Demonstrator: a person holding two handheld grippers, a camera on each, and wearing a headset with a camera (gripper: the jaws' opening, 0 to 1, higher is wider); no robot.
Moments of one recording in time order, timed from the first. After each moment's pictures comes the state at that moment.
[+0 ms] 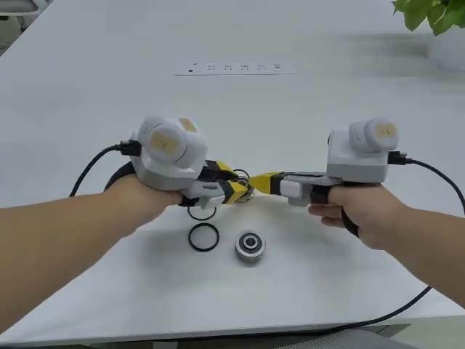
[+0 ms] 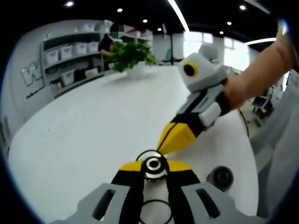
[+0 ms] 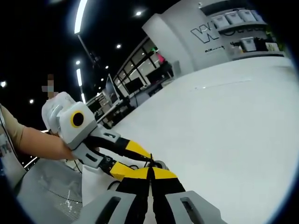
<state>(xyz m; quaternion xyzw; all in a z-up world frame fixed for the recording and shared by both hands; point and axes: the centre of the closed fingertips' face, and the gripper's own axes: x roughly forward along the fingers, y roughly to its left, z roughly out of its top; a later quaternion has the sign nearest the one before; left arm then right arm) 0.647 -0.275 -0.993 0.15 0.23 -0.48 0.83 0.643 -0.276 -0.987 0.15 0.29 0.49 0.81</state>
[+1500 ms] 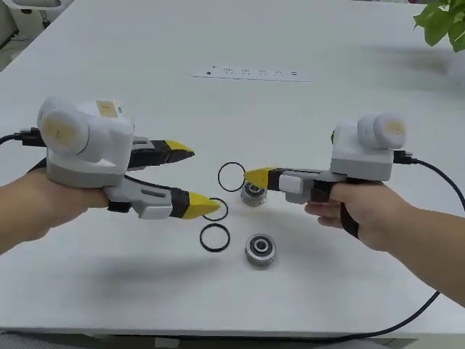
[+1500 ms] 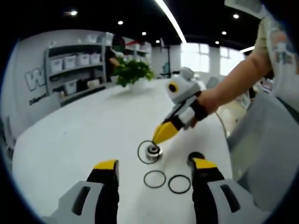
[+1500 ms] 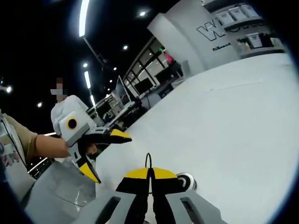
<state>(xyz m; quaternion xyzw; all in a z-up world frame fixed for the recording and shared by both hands) 0.605 -0.198 -0.938 0.12 0.19 -0.50 0.84 0.631 -0.240 -0.961 0.17 0.29 0.52 0.78</state>
